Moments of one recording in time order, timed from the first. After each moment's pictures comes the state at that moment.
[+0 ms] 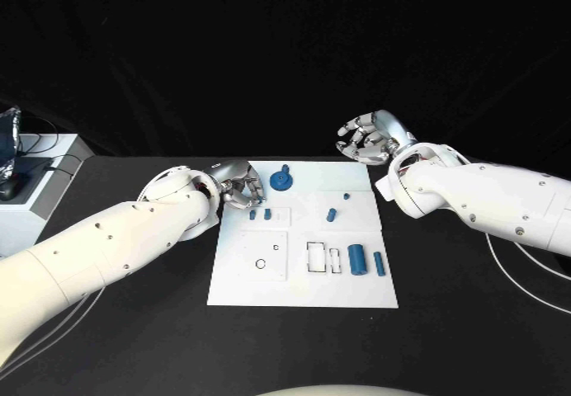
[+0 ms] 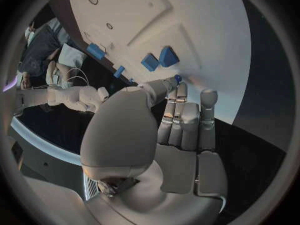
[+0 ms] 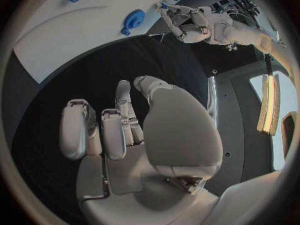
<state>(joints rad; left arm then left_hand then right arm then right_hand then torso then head) 1.14 -0.51 0.15 1.13 -1.46 -0.11 -0.03 1.43 -0.21 0.68 0.01 0.12 1.01 0.16 0.25 0.37 1.09 0.10 0.34 0.10 1.26 0.03 1.46 0.79 0.17 0.98 0.13 1.19 0.97 1.32 -0.82 -0.09 1.37 -0.92 -0.67 0.00 1.36 -0.25 0.42 0.26 0.46 0.89 0.14 0.24 0.45 1.12 0.06 0.68 0.77 1.46 -0.02 1.43 1.29 0.05 1.46 0.08 1.27 1.31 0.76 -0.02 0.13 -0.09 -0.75</state>
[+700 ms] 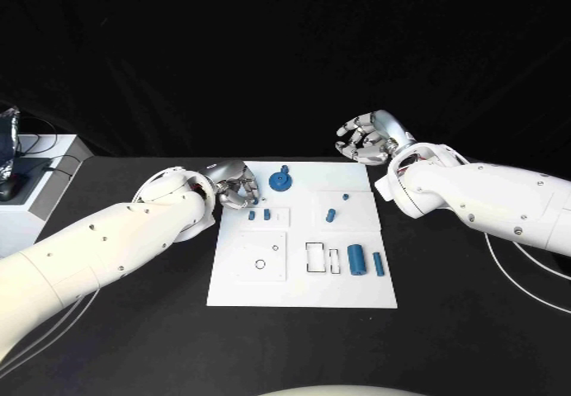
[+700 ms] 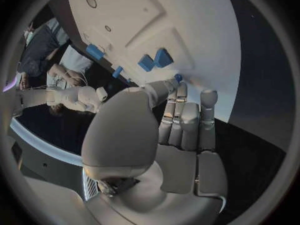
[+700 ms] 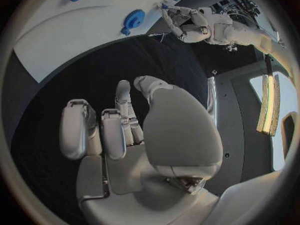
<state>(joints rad) 1.14 -0.52 0.15 1.14 -1.47 -0.11 -0.04 1.43 -0.21 0.68 0.01 0.12 1.01 0.16 0.24 0.37 1.09 0.10 0.34 0.10 1.26 0.03 1.46 0.79 0.17 0.98 0.13 1.19 0.97 1.32 -0.82 -0.09 1.37 -0.93 -0.67 0.00 1.36 -0.25 0.42 0.26 0.46 0.89 0.14 0.24 0.45 1.11 0.06 0.68 0.77 1.46 -0.02 1.43 1.29 0.05 1.46 0.08 1.27 1.31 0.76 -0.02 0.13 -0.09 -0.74</state>
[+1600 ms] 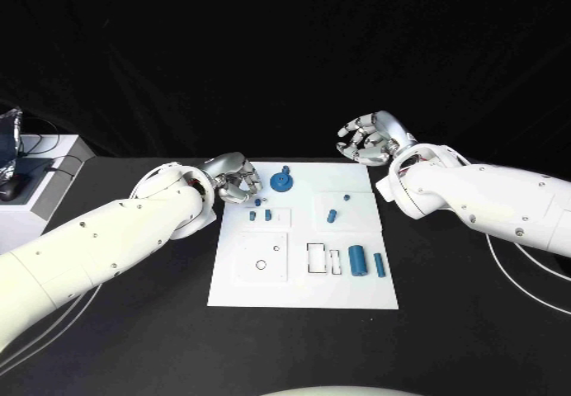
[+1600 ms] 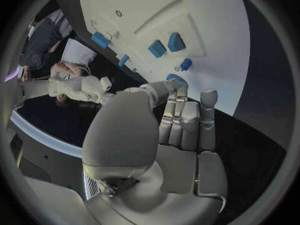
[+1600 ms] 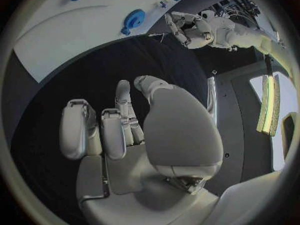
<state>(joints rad) 1.14 -0.55 0.18 1.19 -1.41 -0.13 -0.04 1.41 -0.22 0.68 0.00 0.12 1.00 0.17 0.22 0.36 1.09 0.10 0.31 0.09 1.24 0.04 1.45 0.77 0.17 0.97 0.14 1.18 0.96 1.32 -0.82 -0.09 1.37 -0.93 -0.67 0.00 1.35 -0.25 0.42 0.26 0.46 0.89 0.14 0.24 0.45 1.11 0.06 0.68 0.76 1.46 -0.02 1.43 1.29 0.05 1.46 0.08 1.27 1.31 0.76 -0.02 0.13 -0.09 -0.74</state>
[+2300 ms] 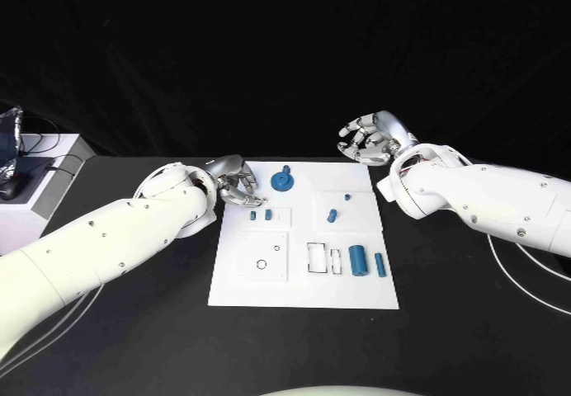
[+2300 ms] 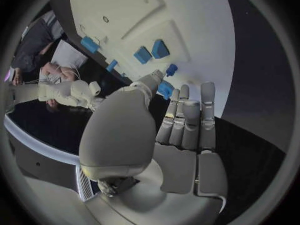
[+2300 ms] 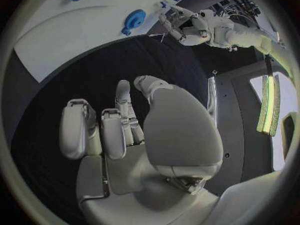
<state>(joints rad) 1.14 -0.52 0.18 1.16 -1.45 -0.11 -0.14 1.38 -0.25 0.38 0.13 0.12 0.94 0.19 0.15 0.32 1.02 0.13 0.28 0.11 1.14 0.07 1.43 0.59 0.17 0.89 0.17 1.05 0.83 1.32 -0.82 -0.09 1.37 -0.93 -0.67 0.00 1.35 -0.25 0.42 0.26 0.46 0.89 0.14 0.24 0.45 1.12 0.06 0.68 0.76 1.46 -0.02 1.43 1.29 0.05 1.46 0.08 1.27 1.31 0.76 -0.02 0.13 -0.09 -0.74</state>
